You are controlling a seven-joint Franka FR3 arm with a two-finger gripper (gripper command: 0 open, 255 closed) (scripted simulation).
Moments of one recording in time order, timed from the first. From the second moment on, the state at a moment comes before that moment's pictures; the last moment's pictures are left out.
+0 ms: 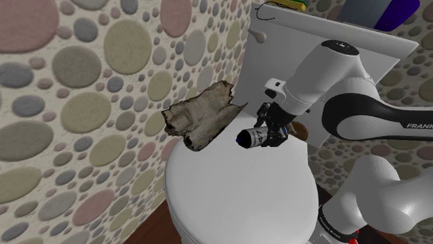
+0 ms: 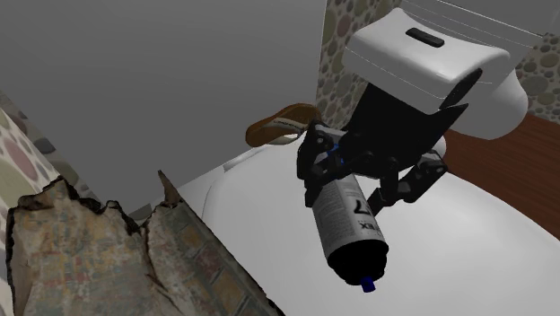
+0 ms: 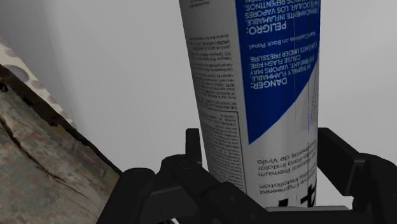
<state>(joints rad) 0.33 -0.76 0.16 -2.65 -0.07 2.10 -0.64</state>
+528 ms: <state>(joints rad) 0.33 -0.77 0.15 -2.56 -0.07 2.00 -0.66</state>
